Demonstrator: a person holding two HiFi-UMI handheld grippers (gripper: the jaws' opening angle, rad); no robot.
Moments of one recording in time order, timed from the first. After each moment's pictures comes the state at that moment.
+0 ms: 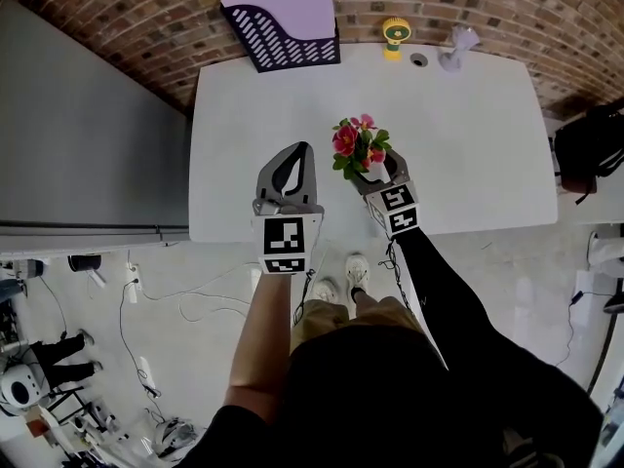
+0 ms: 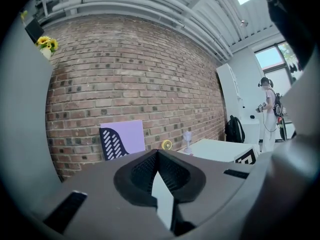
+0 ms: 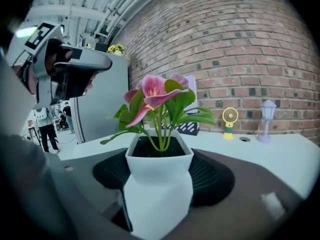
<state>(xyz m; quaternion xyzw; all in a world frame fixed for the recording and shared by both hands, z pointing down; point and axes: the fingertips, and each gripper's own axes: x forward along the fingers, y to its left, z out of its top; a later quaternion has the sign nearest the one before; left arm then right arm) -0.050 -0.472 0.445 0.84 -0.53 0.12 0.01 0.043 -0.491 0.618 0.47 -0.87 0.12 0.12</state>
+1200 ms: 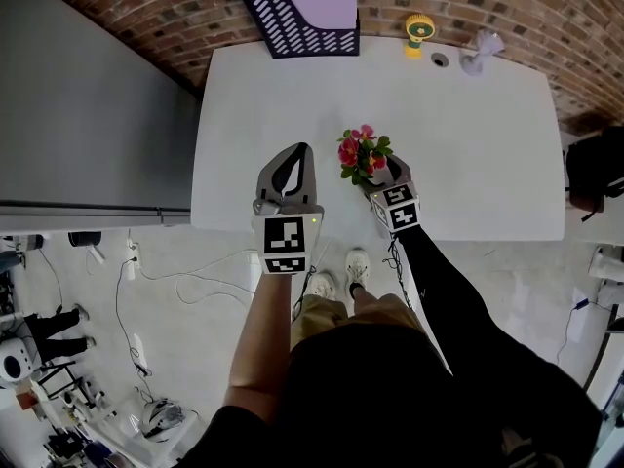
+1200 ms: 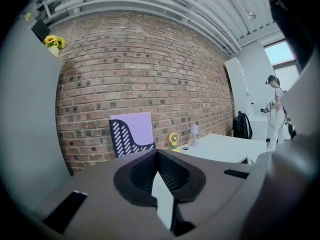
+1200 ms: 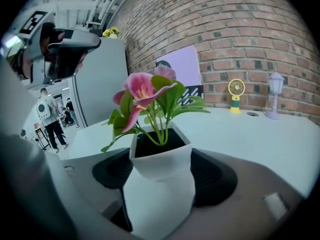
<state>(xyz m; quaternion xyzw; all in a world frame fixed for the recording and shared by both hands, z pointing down) -0.075 -0.473 0.471 0.81 -0.56 0.14 0.03 0.036 -0.487 0.702 0.43 -0.86 0.18 0.19</state>
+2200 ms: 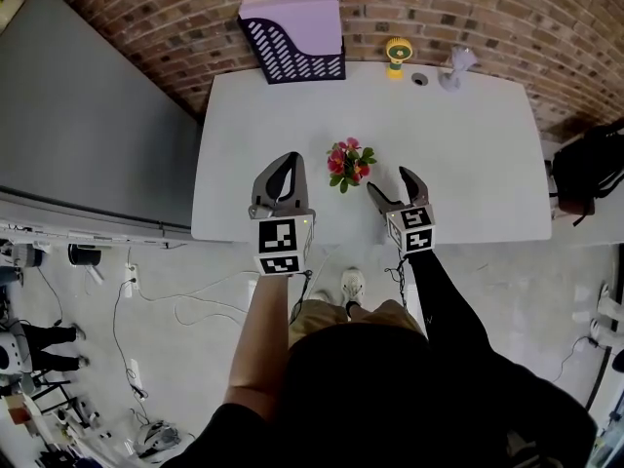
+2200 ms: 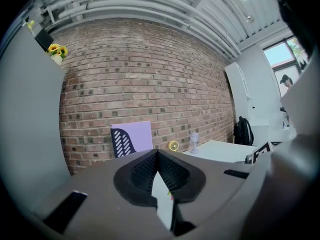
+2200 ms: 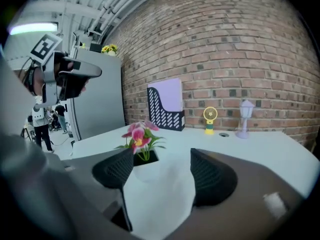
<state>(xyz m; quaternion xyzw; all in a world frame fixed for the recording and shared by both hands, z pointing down) -0.069 -0.453 0.440 0.81 -0.57 0.12 0.02 0.106 -0.455 0.618 0.50 -0.84 0.13 0.13</state>
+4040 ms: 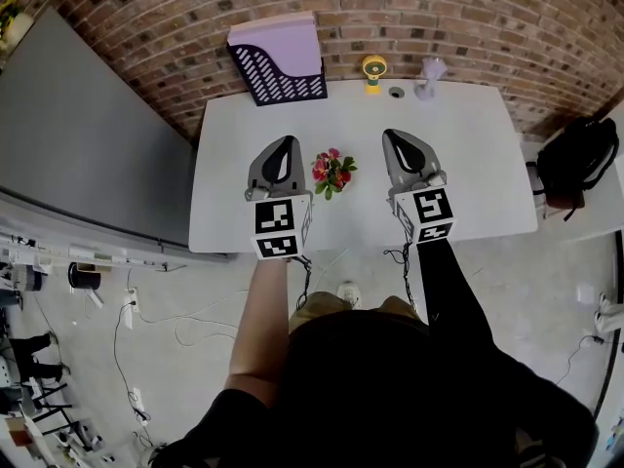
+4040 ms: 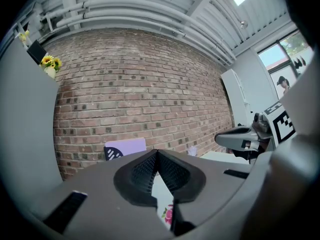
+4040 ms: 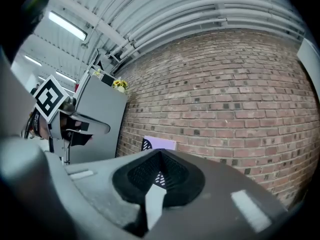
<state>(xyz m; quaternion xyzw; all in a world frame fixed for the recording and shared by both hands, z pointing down) -0.035 -0.457 0.372 0.82 -0.56 0.08 -0.02 0.132 -0.452 0.384 0.53 -0.85 -0.07 0.01</state>
